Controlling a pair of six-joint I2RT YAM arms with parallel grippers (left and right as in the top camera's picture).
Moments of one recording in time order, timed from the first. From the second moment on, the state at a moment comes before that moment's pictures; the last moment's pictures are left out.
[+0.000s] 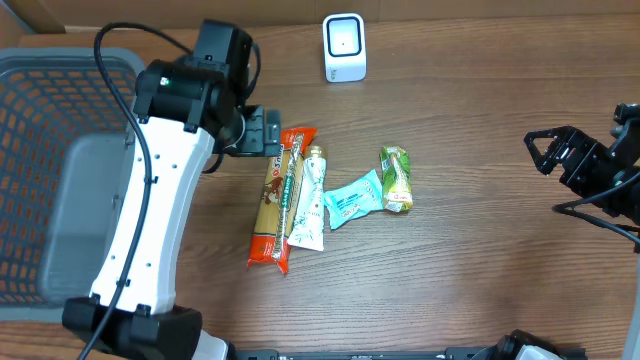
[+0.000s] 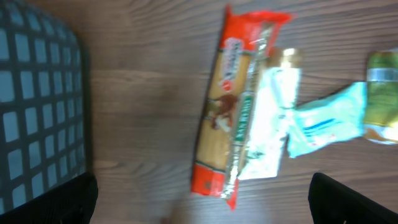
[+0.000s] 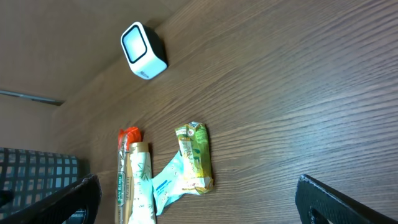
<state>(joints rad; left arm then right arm) -0.23 1.68 1.88 -1.50 -0.10 -0.26 -0.42 1.15 1.22 -0.98 -0.64 0.20</state>
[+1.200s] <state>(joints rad) 0.30 1.68 1.72 -1.46 0.08 0.20 -0.42 1.18 1.22 -1.00 -0.64 0.20</state>
